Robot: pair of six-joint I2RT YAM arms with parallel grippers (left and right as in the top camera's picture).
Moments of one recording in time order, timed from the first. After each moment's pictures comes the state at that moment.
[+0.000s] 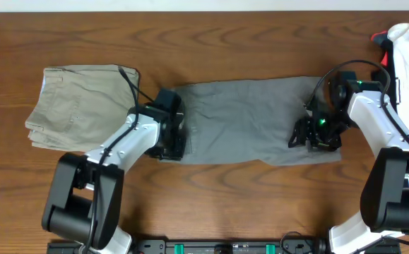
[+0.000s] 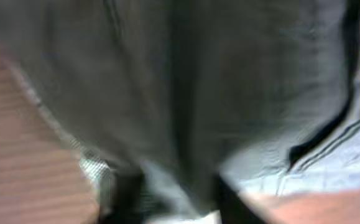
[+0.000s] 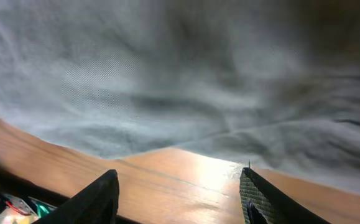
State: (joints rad) left arm -0.34 1.74 0.98 -0.79 0.14 -0.18; right arm -0.06 1.78 1.18 -1.15 -0.35 0.00
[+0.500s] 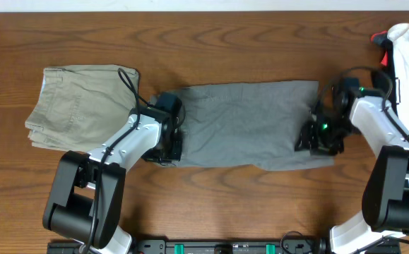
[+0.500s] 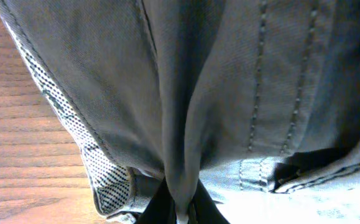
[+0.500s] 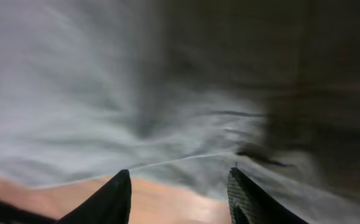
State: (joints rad) left arm -0.35 1.74 0.98 -0.85 0.04 -0.25; right arm -0.09 1.78 1.07 -1.03 -0.30 0.05
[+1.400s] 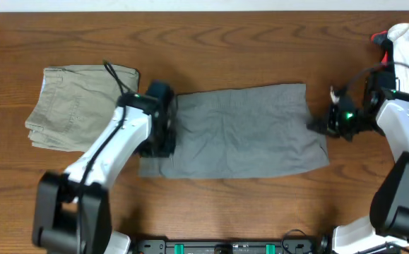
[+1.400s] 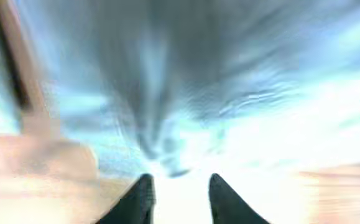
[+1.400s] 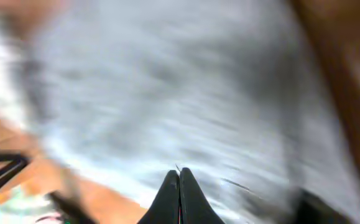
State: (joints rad) left arm -0.31 1.61 1.17 -1.09 0.07 -0.24; right arm -0.26 1.72 1.15 -0.90 -0.73 0.00
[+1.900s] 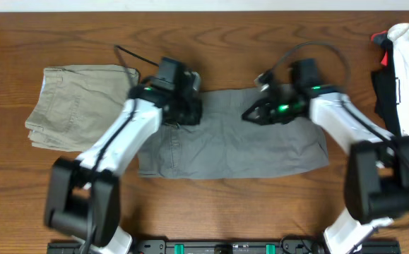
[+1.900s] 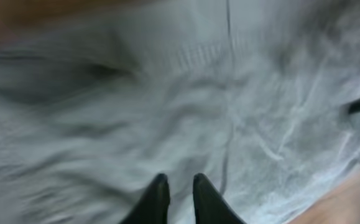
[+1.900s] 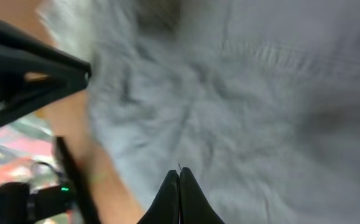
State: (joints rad) left arm -0.37 1.75 1.21 -0.66 0.36 -0.25; right arm 0.20 1.87 1.15 -0.54 -0.82 0.07
